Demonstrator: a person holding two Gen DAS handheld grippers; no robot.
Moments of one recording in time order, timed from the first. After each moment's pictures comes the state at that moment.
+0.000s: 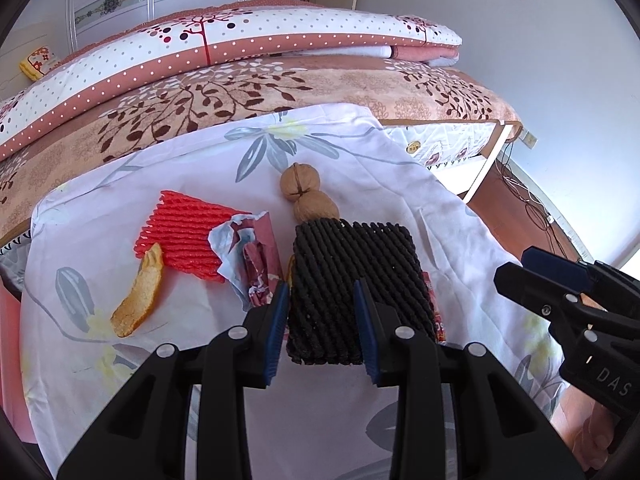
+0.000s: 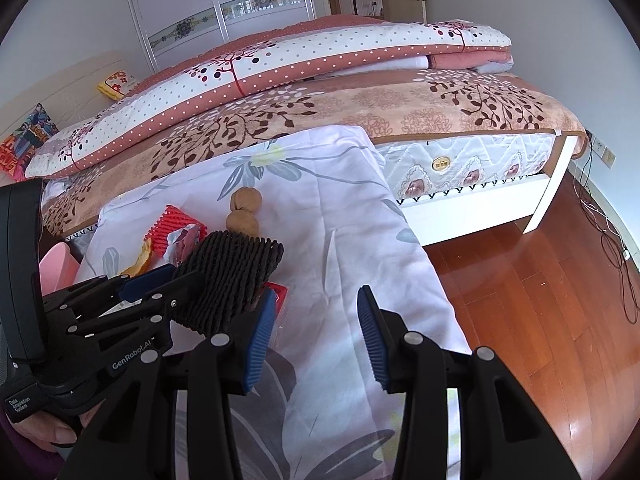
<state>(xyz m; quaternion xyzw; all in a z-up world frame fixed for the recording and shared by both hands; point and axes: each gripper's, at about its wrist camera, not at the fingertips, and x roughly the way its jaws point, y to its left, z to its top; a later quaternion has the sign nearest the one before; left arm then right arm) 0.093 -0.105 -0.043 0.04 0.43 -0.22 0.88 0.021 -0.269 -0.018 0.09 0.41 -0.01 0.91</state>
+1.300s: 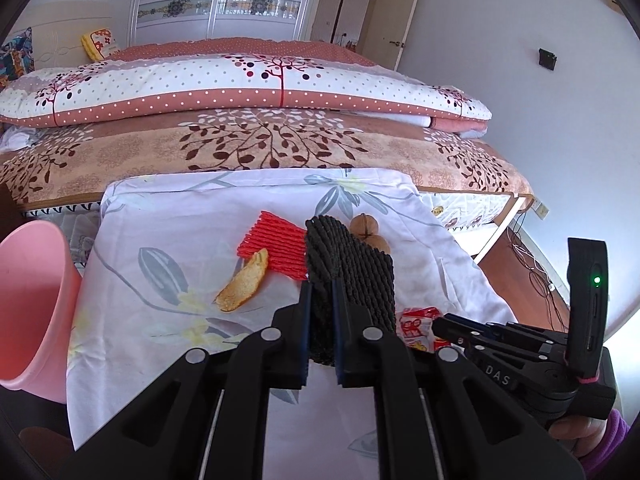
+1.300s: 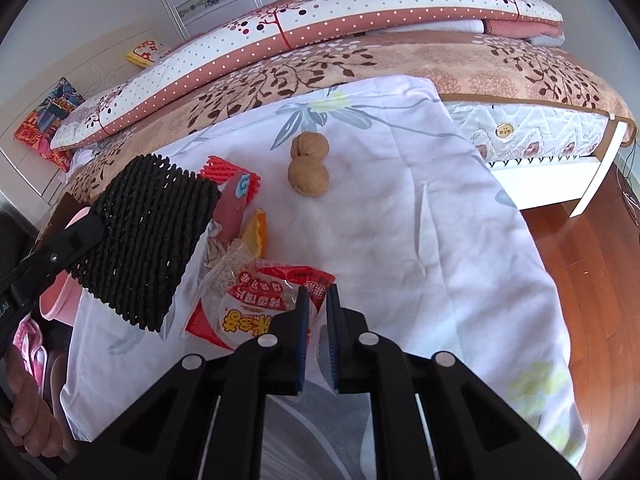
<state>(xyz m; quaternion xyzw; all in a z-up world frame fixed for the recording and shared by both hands) 0.050 -0.021 0.010 -0.04 0.36 -0.16 0.92 0.040 -0.224 -0.041 0.10 0.45 0.06 0.89</state>
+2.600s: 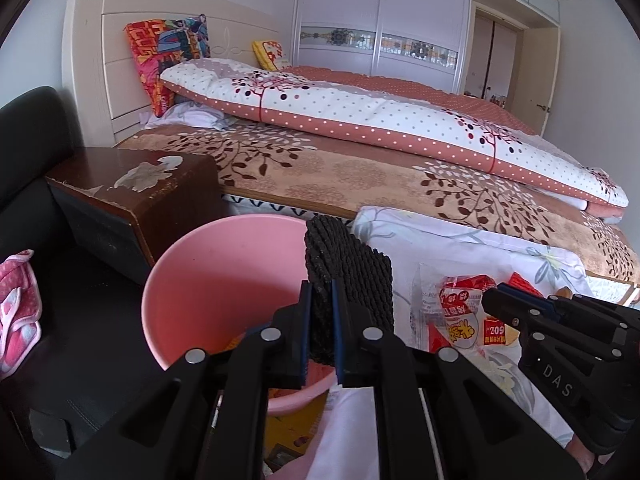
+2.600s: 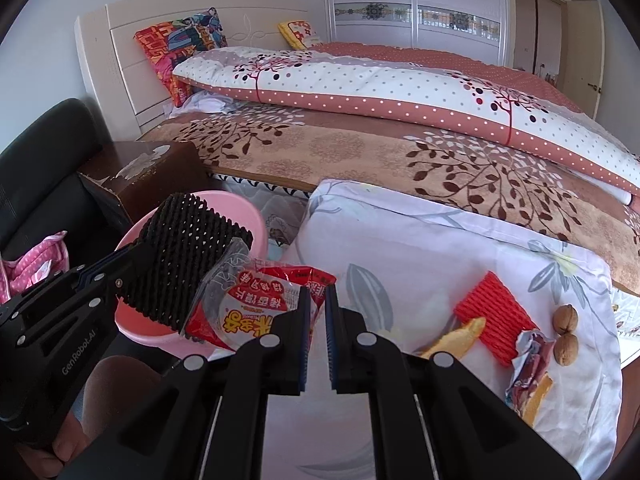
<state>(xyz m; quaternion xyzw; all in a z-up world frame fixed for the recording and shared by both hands) 0.019 0.195 0.018 -0.08 0.31 0.13 0.94 0.080 0.058 0.015 -0.06 0.38 0.24 0.89</state>
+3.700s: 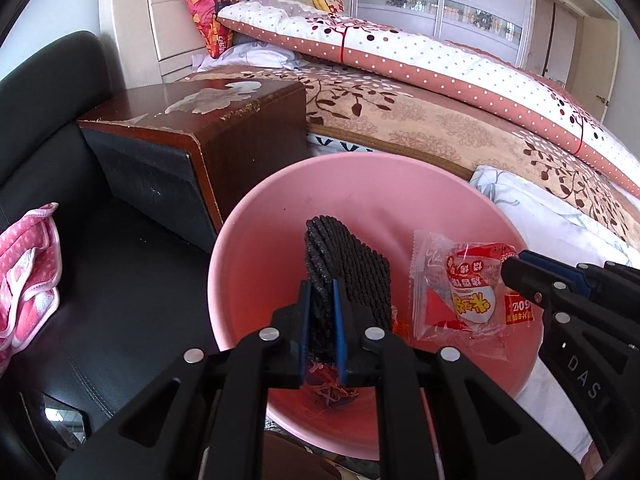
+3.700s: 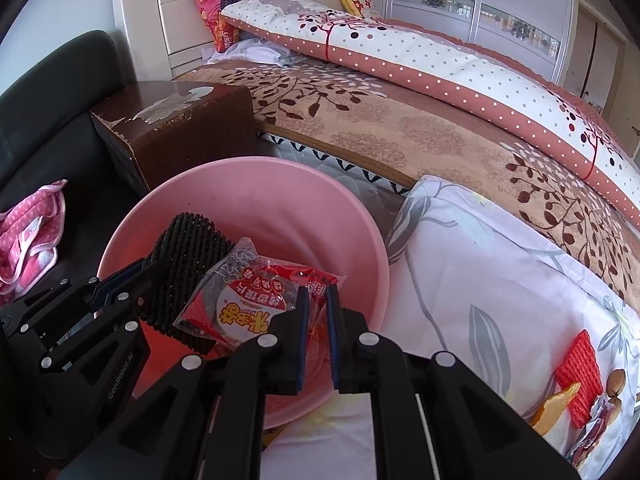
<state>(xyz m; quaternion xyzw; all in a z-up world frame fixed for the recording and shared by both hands) 0.043 0.285 -0.050 -0.10 0.39 0.21 0.89 0.110 0.179 -0.033 -0.14 0.41 0.28 0.86</state>
